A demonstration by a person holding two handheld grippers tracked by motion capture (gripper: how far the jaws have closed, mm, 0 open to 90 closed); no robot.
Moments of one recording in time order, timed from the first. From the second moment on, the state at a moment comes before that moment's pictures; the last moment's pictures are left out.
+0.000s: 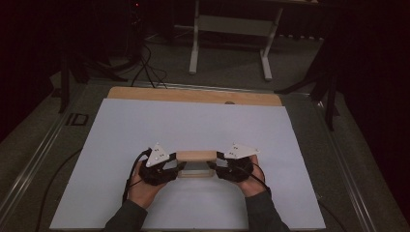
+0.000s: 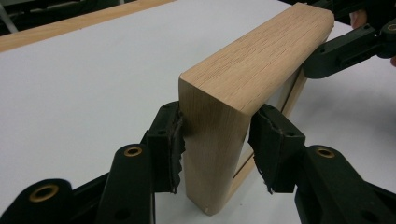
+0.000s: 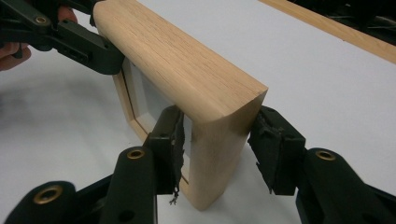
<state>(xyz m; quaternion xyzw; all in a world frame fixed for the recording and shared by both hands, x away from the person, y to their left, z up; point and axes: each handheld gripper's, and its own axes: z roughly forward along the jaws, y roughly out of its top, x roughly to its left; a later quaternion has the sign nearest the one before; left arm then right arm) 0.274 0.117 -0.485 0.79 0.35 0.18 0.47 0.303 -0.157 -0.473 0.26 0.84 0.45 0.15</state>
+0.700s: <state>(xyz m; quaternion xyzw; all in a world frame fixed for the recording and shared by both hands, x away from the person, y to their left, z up) 0.293 0.123 -0.472 0.80 0.34 0.20 0.46 0.315 -0.147 -0.468 0.27 0.83 0.46 0.17</state>
